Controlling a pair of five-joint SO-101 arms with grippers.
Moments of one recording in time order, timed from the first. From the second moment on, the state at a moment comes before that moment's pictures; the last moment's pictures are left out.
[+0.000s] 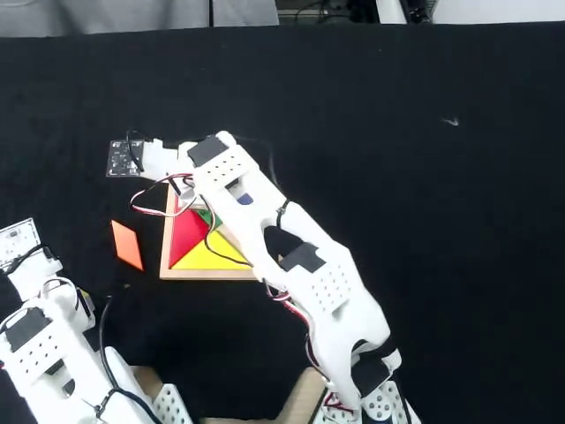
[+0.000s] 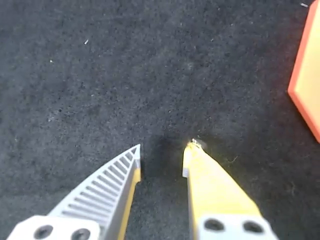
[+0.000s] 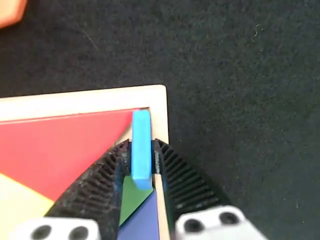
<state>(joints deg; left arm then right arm) -48.0 -61.1 81.2 54.3 -17.4 -38.4 43.2 -28.8 63.0 51.9</state>
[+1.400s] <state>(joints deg) -48.0 -61.1 81.2 54.3 -17.4 -38.7 41.5 -29.3 73.5 50.9</state>
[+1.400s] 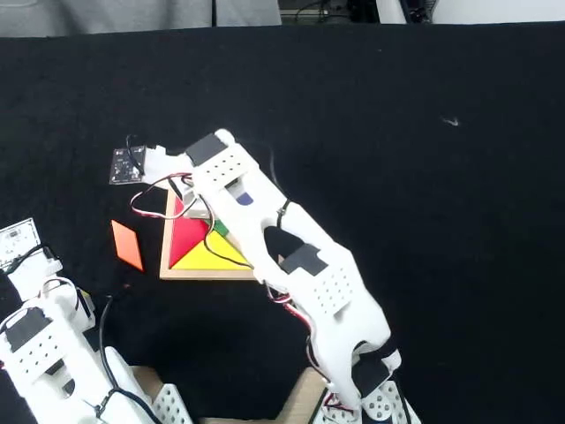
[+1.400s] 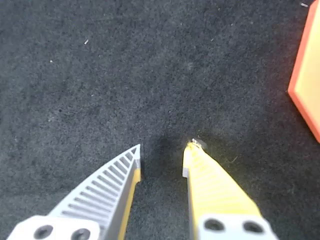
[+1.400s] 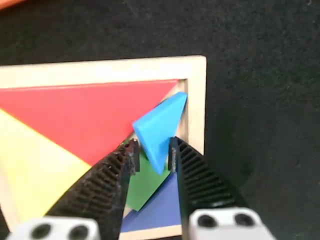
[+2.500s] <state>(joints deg) -48.0 -61.1 81.2 54.3 -17.4 -33.9 35.4 -12.4 75.8 41.3</state>
